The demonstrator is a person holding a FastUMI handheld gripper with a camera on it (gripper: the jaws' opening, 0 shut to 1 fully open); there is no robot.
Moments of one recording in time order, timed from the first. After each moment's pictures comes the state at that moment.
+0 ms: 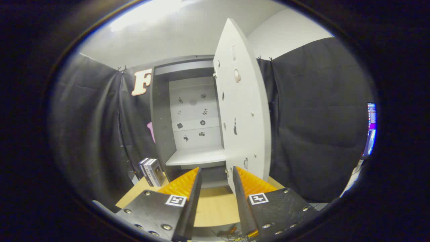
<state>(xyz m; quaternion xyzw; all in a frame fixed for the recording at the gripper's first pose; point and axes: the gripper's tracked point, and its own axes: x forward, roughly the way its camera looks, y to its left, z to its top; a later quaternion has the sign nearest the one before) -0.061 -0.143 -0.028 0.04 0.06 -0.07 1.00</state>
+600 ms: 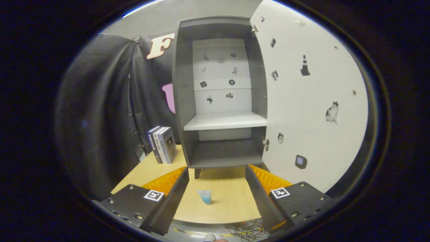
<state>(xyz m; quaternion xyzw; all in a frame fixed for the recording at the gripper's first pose) 0.046 -0.031 -0.211 0.00 0.18 0.01 0.98</state>
